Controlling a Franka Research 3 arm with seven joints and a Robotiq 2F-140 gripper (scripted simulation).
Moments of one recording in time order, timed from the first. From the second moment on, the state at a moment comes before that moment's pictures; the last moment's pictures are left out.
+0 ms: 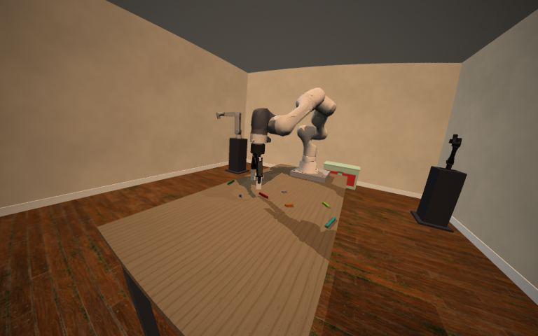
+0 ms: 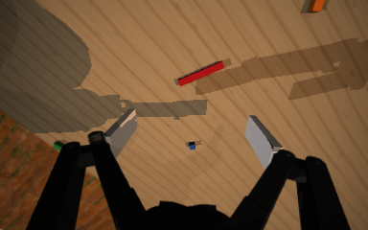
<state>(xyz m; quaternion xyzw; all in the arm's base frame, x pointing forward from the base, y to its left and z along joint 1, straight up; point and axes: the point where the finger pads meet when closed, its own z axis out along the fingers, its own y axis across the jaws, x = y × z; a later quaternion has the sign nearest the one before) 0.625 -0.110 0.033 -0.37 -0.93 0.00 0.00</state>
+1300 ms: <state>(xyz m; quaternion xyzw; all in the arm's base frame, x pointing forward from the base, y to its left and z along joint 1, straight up) 0.626 -0.104 0.032 -0.34 -0.94 0.00 0.00</state>
